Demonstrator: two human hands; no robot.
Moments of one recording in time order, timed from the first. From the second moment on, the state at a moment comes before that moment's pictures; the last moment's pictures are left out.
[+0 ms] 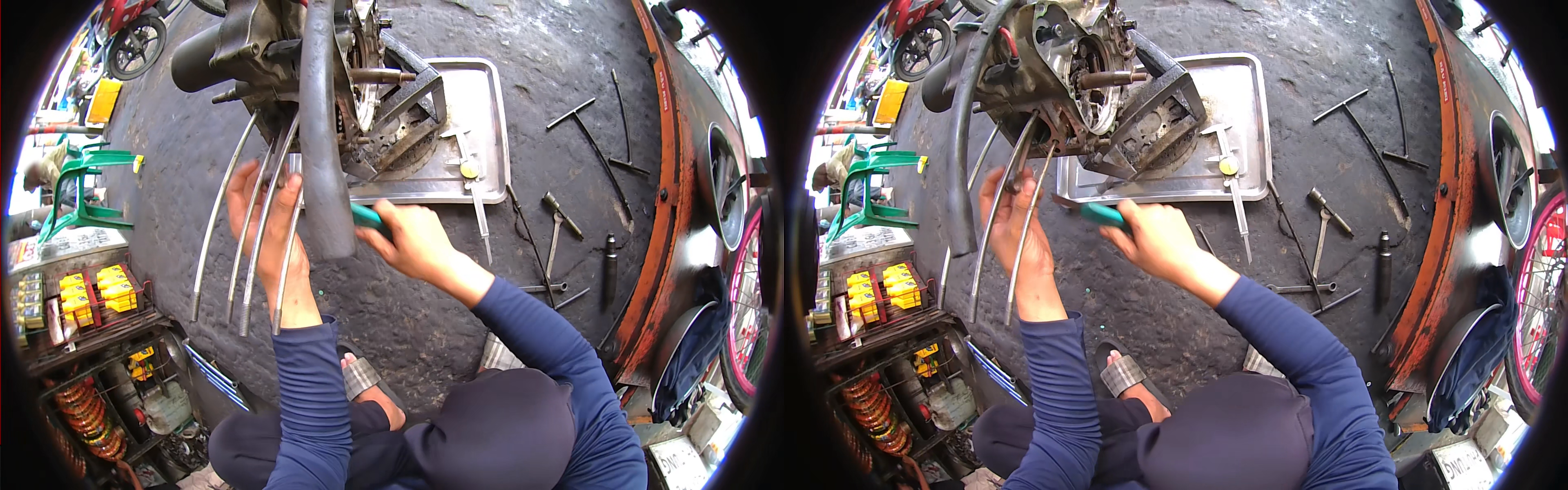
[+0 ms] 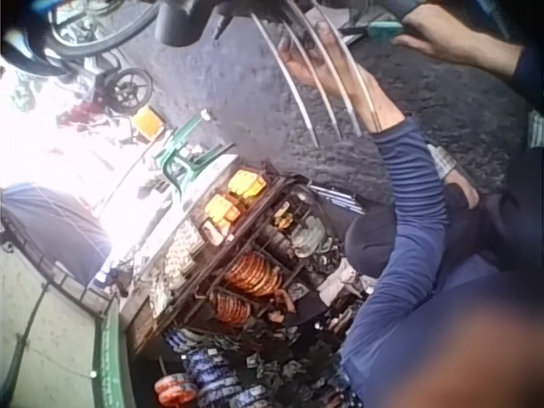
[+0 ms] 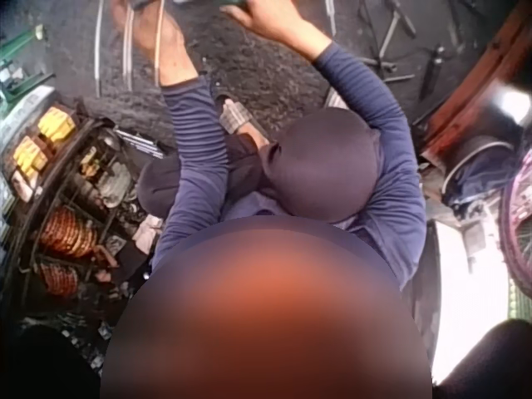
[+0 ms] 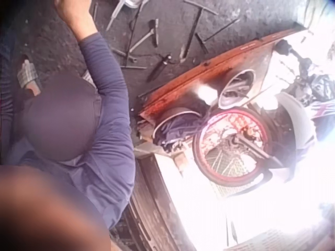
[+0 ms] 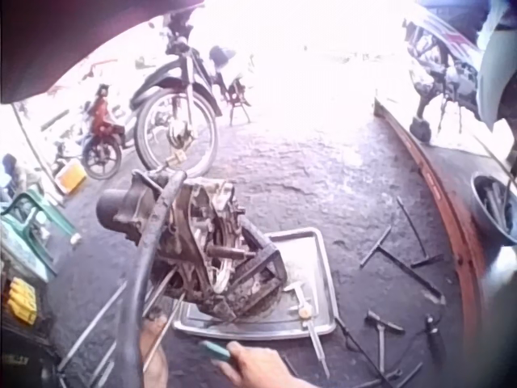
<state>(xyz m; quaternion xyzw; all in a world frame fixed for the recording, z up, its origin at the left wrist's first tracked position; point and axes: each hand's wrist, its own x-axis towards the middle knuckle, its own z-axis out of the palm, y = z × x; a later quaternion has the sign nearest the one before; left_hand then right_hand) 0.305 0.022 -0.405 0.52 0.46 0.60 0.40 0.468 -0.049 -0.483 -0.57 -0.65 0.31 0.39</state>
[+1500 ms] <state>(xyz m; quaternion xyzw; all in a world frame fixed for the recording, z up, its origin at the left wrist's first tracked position) 0.431 -0.184 -0.433 0.40 -0.03 0.00 0.92 0.674 -0.234 -0.480 -0.84 -0.45 0.07 0.30</state>
